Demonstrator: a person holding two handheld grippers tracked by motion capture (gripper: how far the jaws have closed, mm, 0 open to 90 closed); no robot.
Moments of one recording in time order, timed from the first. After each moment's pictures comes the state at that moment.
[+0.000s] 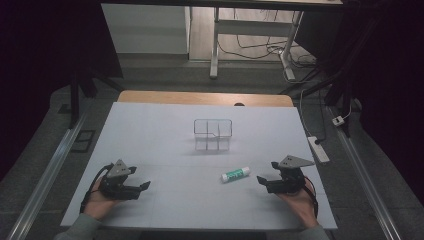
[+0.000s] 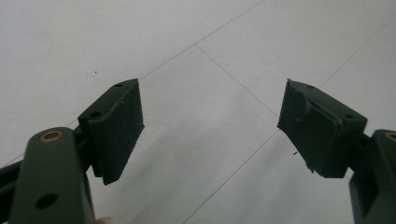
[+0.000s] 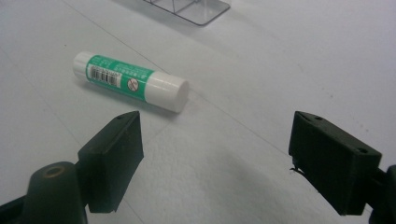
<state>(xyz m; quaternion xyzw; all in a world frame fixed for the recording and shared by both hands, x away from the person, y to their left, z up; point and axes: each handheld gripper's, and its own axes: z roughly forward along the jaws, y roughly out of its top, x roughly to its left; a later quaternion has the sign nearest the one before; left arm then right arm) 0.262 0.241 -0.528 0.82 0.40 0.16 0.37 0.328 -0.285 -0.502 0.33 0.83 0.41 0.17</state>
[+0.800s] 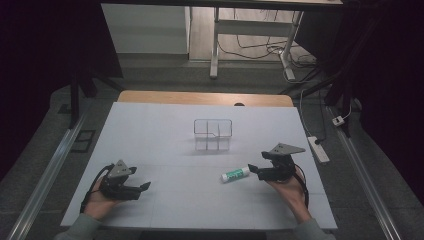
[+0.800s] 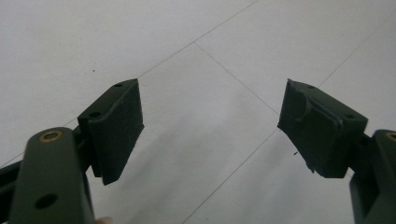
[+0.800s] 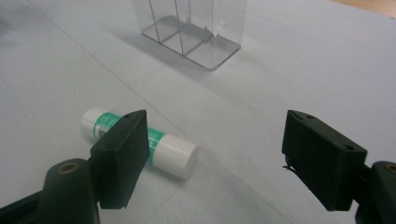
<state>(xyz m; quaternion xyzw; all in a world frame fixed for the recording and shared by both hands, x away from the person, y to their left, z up) 0.262 0.241 -0.529 0.83 0.40 0.16 0.36 0.355 -0.256 -0.486 0.33 0.83 0.42 0.16</state>
